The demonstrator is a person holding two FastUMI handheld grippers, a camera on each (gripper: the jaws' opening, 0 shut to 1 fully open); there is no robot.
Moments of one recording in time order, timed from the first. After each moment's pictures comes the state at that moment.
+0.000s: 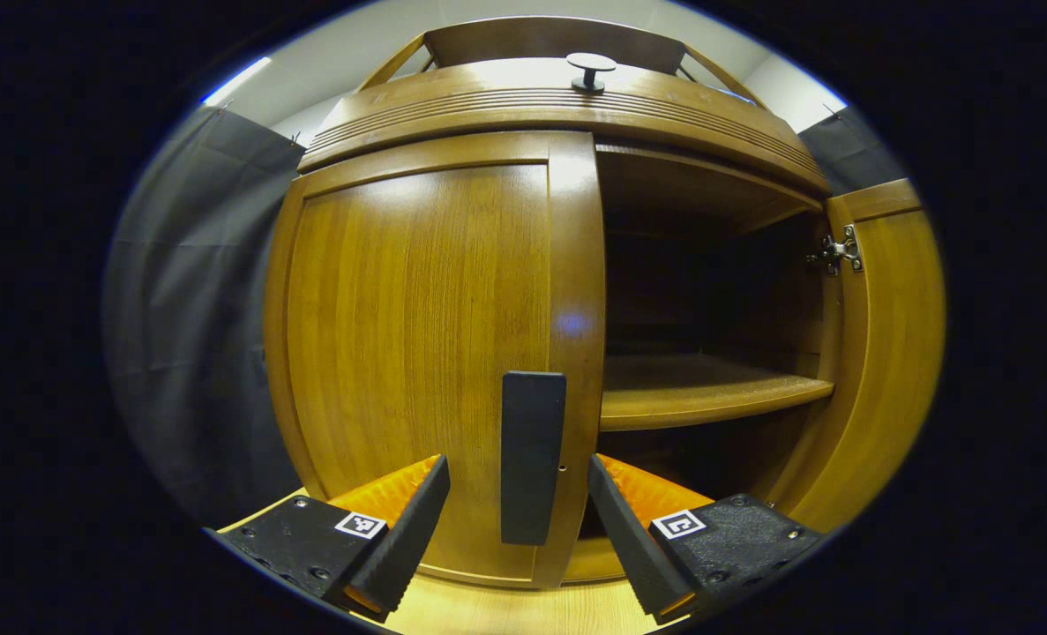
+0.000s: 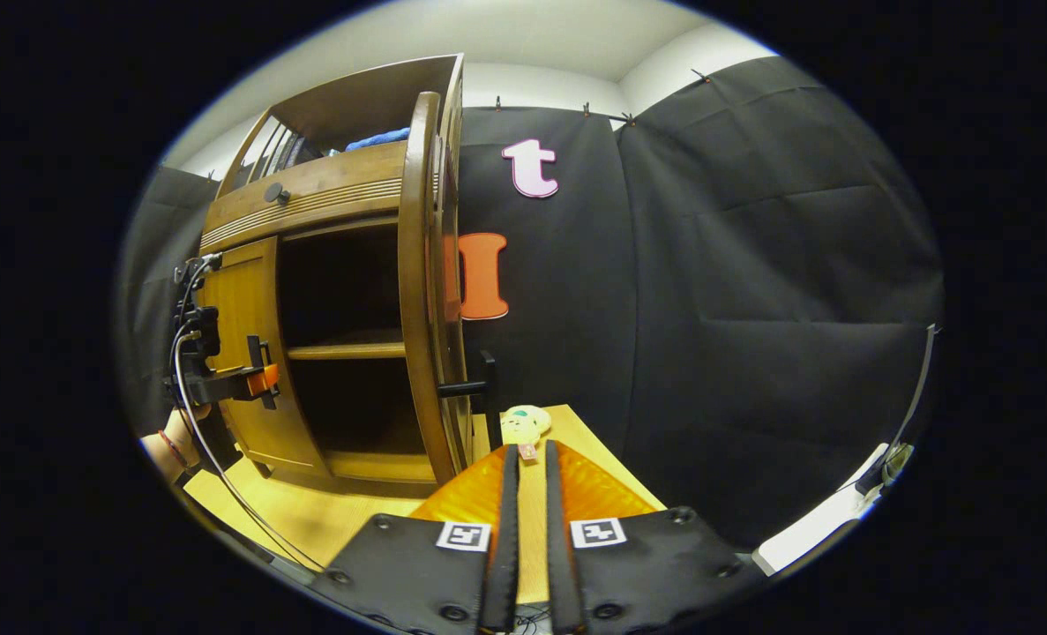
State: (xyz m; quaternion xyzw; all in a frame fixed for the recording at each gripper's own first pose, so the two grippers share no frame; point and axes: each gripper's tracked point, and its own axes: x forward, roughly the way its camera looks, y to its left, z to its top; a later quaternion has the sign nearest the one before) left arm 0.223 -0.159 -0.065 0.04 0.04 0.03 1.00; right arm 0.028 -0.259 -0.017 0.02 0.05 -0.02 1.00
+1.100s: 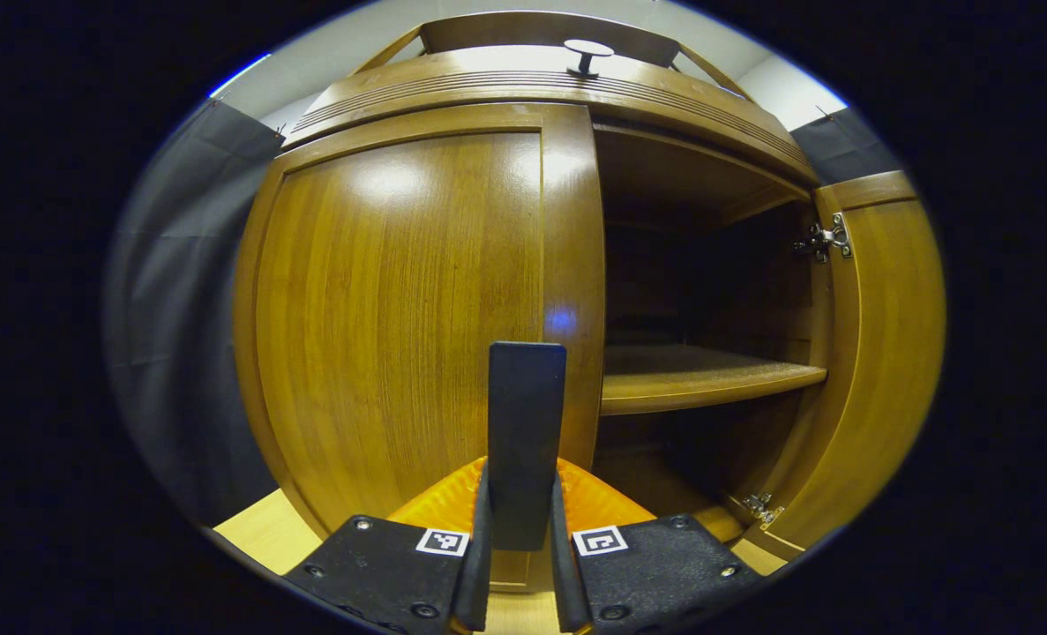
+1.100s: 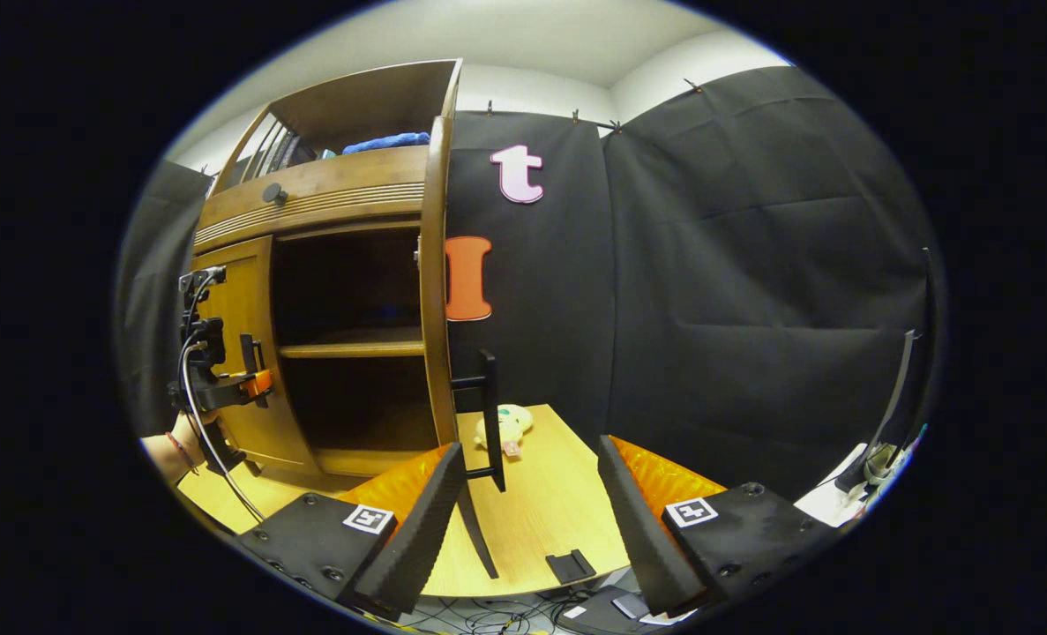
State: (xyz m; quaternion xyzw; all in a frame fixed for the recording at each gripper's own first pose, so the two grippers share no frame) left arm 0.225 -0.162 -0.079 0.04 0.04 -0.02 1.00; right arm 0.006 -0.250 -0.009 0.01 0.04 -0.05 1.00
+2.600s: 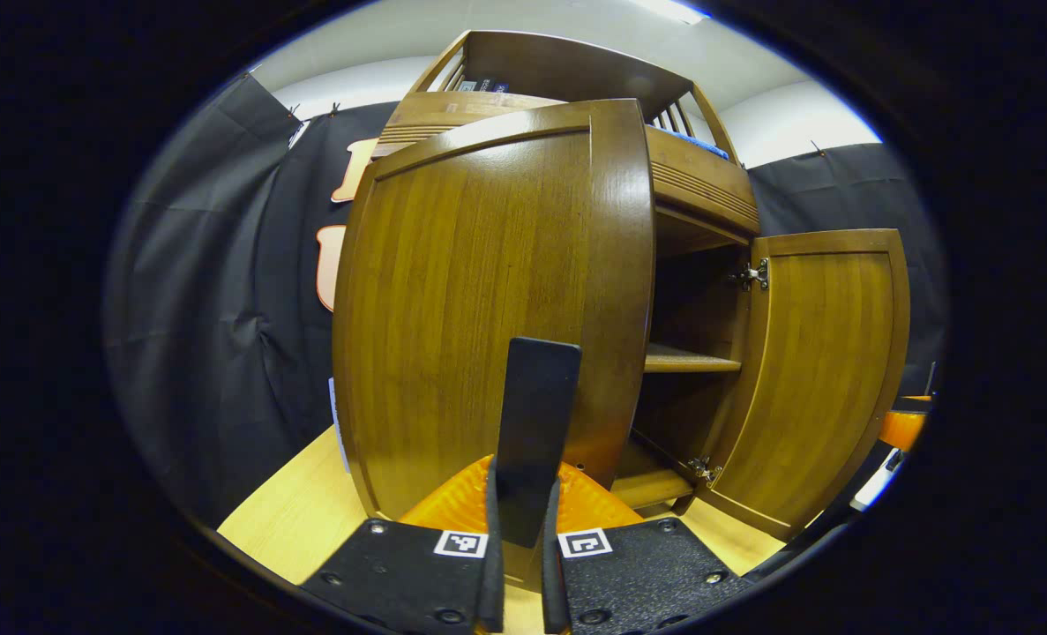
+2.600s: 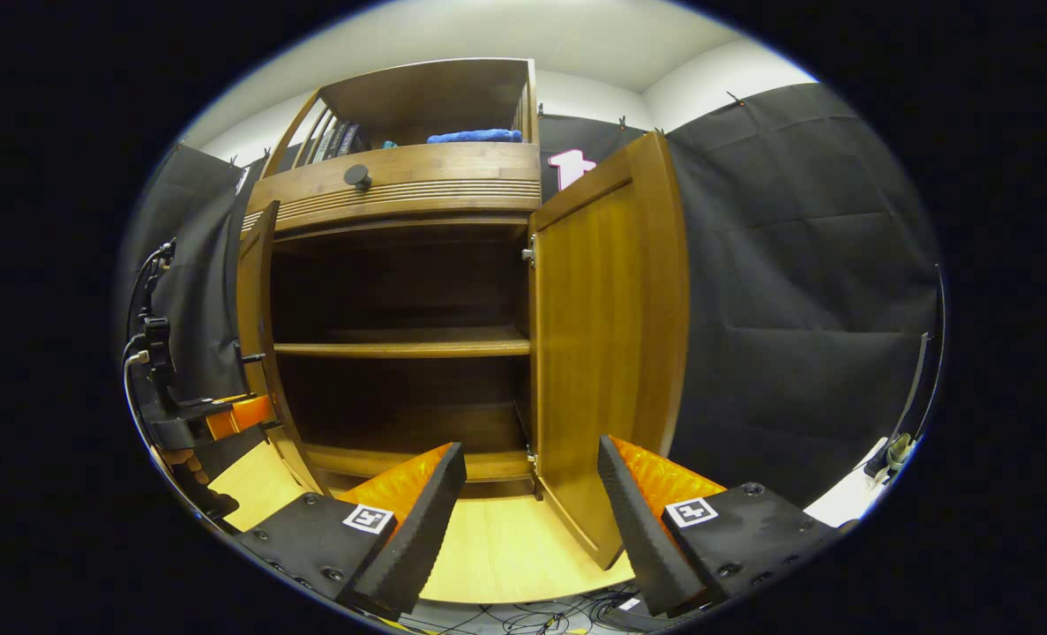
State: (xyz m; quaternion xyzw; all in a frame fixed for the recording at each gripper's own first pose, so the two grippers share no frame) left arm 0.091 -0.097 -0.062 0.00 0.06 -0.09 0.99; right arm 0.000 -0.085 -0.018 0.00 0.04 -0.01 1.00
